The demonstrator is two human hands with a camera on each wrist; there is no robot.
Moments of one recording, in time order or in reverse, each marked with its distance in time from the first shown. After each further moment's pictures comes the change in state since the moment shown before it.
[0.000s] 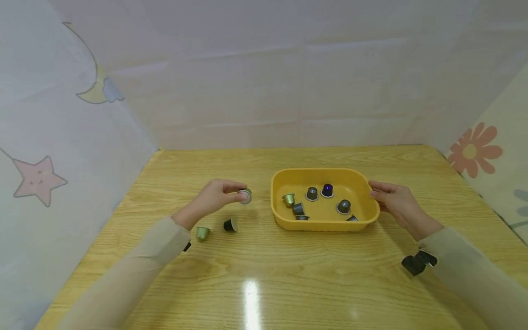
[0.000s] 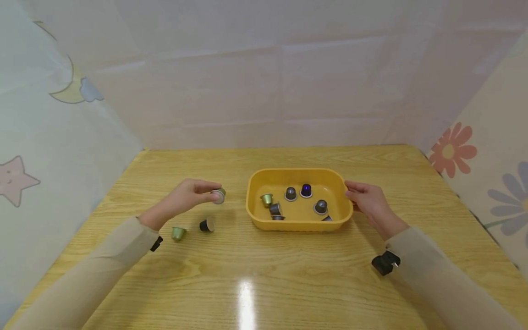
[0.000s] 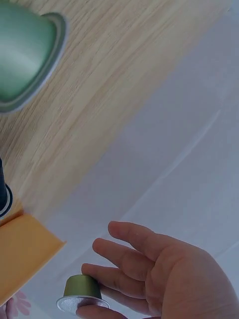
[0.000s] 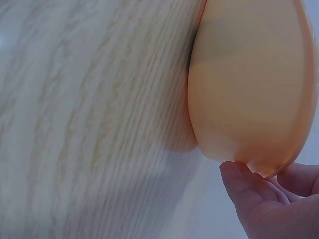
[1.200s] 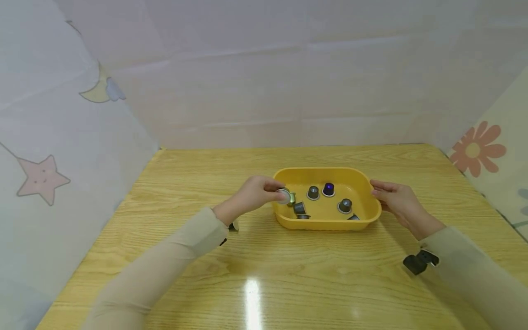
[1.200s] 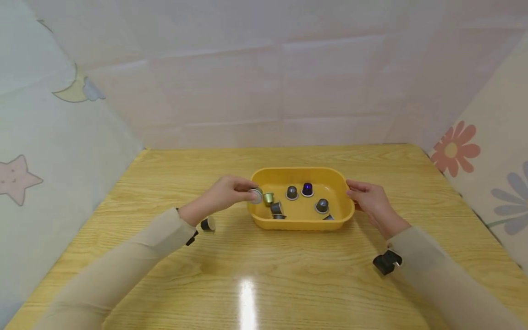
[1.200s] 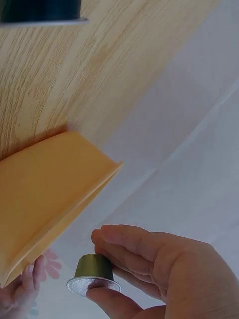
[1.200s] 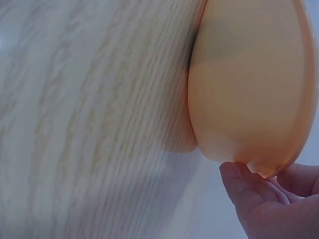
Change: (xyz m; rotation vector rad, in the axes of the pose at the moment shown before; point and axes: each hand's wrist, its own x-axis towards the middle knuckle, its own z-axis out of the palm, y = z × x) left_hand 0.035 0.055 0.054 -0.018 -0.048 0.035; right_hand 0.000 0.000 0.000 0.015 -0.013 -0.008
